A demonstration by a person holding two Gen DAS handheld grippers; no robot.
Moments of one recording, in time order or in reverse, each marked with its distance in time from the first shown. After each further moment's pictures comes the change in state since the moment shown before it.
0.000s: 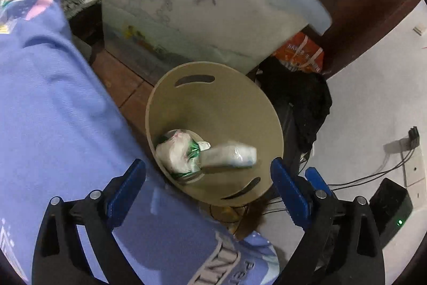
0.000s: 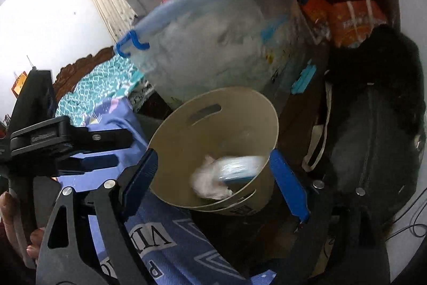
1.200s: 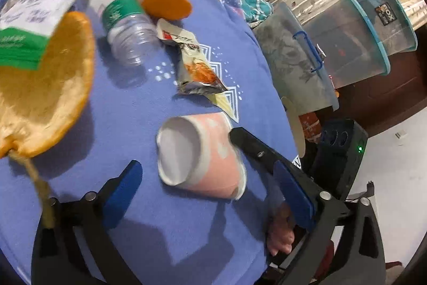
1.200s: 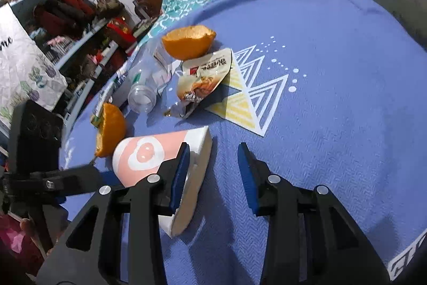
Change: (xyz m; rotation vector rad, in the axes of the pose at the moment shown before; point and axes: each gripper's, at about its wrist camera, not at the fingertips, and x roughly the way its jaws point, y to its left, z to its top) left arm -0.212 0.234 -0.248 -0.501 -0.259 -0.069; right arm 0.056 0.299 -0.161 -0.422 0.548 0.517
